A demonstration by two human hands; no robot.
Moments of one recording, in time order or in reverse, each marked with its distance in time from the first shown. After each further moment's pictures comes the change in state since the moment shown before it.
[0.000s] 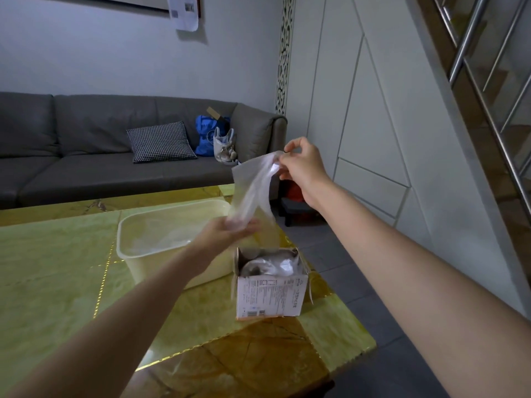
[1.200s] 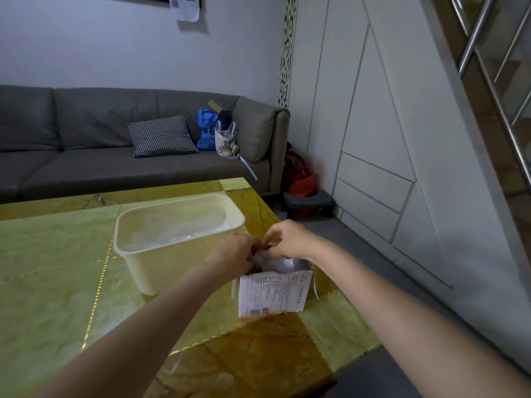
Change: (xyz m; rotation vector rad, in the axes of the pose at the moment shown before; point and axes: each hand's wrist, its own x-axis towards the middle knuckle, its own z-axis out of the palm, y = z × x) left_hand 0.019 -0.032 0.027 1.060 -0.029 0.200; right_hand -0.047 0.089 0.005 -0.703 -0.589 0.181
